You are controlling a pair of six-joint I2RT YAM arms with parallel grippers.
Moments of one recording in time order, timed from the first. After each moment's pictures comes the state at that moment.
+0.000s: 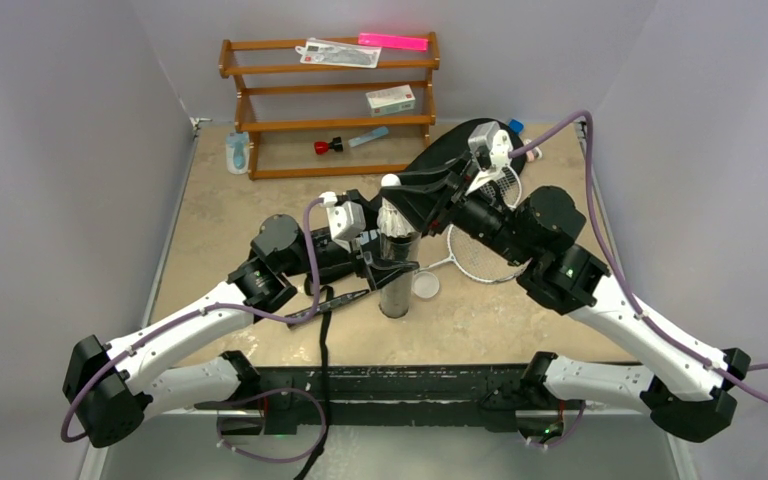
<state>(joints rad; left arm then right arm) -0.81 1.05 0.78 0.43 0.53 -0.09 0.94 1.03 1.25 0.01 -0.09 0.25</state>
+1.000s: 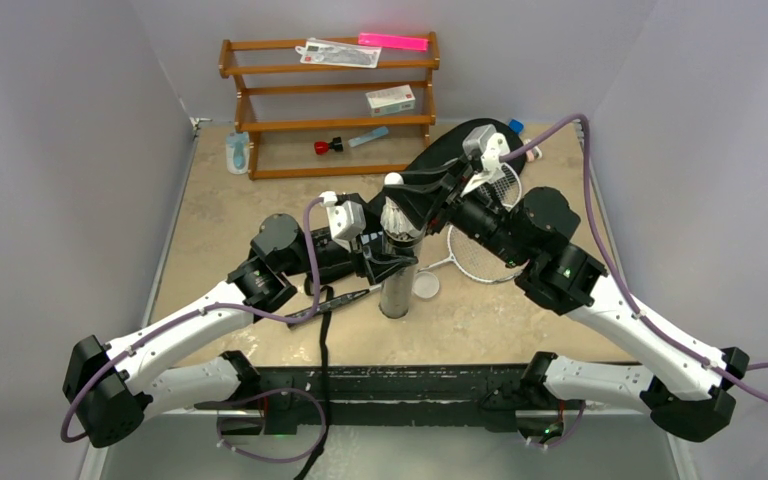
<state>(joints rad) -0.81 1.05 0.79 0.42 0.53 -0.09 0.94 1.03 1.23 0.00 -0.02 0.18</state>
